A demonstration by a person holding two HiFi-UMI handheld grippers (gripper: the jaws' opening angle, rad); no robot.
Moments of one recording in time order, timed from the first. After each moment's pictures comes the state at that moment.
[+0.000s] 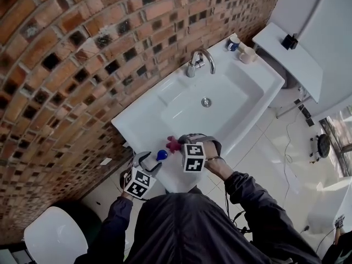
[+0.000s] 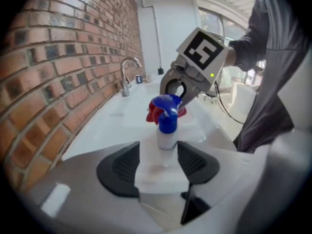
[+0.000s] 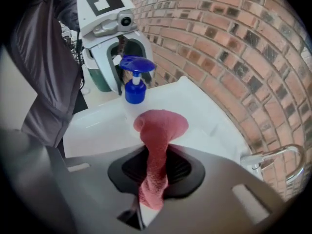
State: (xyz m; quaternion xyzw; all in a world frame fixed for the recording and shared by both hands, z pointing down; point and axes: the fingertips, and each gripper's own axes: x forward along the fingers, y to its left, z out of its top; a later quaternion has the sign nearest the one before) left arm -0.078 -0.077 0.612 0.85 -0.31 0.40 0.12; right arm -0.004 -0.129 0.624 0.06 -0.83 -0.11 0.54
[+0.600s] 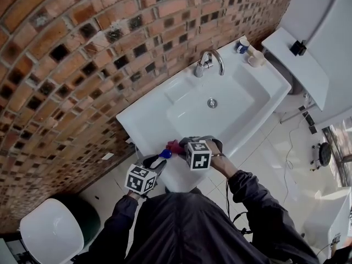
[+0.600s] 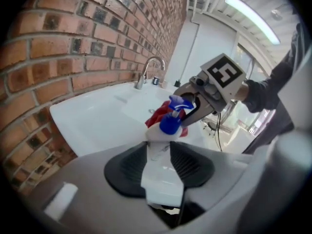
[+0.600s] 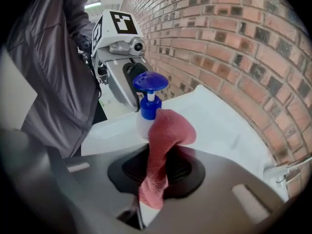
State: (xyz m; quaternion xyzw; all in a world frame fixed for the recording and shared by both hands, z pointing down) left arm -0.070 -0.075 0.616 0.84 -0.35 0.28 0.30; right arm -0.024 -0.100 0.615 -0.05 -0.87 -0.07 0.49
